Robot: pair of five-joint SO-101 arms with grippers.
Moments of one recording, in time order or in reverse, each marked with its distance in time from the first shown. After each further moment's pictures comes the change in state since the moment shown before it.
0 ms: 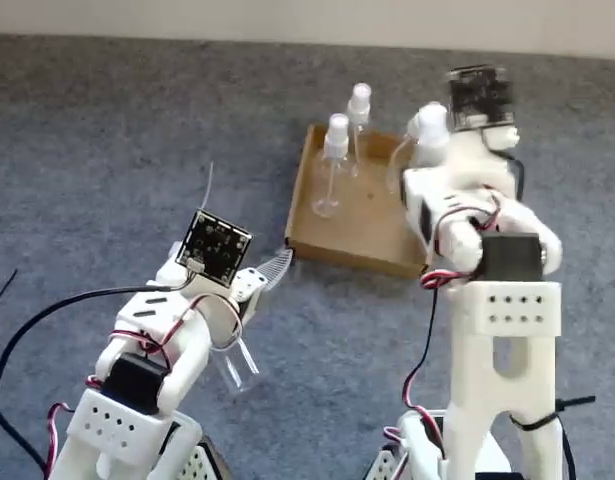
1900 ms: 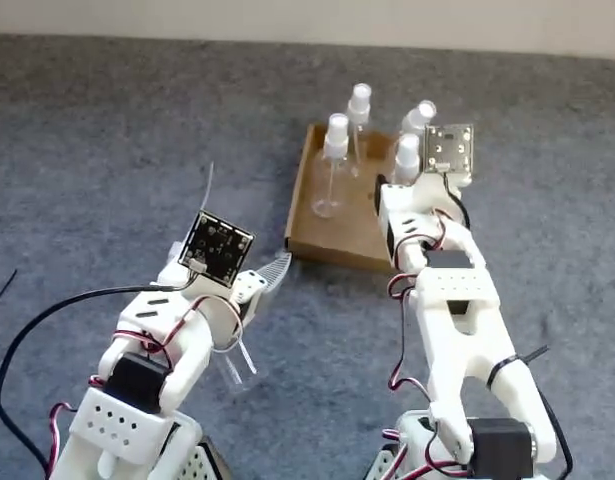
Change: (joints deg) left arm 0.0 0.0 1.7 -0.4 0.0; right arm -2.1 14.3 31.6 -52.3 -9.4
